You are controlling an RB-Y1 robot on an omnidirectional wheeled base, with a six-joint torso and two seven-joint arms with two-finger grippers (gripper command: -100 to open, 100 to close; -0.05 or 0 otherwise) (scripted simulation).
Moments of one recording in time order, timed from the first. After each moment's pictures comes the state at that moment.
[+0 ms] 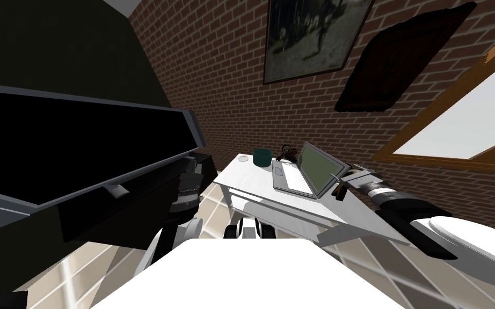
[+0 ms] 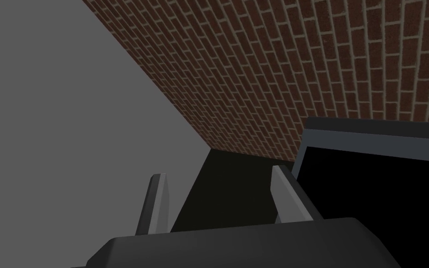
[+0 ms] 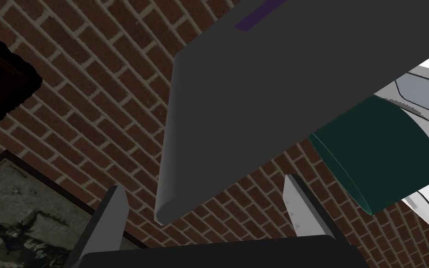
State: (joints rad) left arm 0.52 0.02 -0.01 -2.35 -0.06 -0.40 -0.09; right arm 0.89 -1.07 -0.54 -2.06 0.88 0.22 0.41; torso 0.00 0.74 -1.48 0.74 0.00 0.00
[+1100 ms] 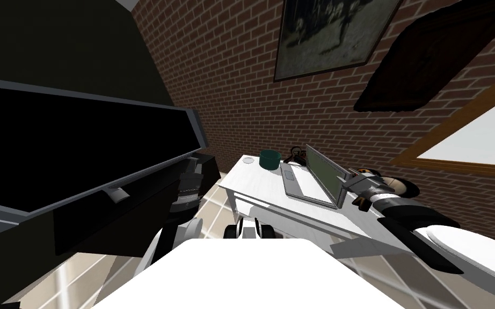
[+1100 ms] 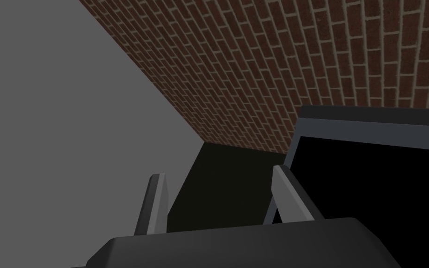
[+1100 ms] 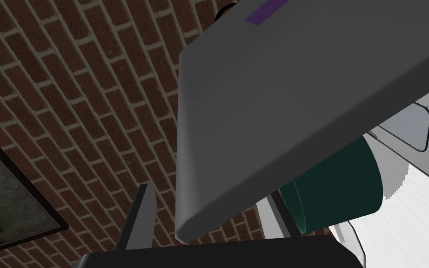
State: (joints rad) left arm 0.52 0.02 -0.01 -2.35 -0.06 -0.40 -0.09; right arm 0.98 -1.10 -0.51 -2.10 1.06 0.33 0.54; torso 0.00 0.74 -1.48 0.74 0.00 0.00
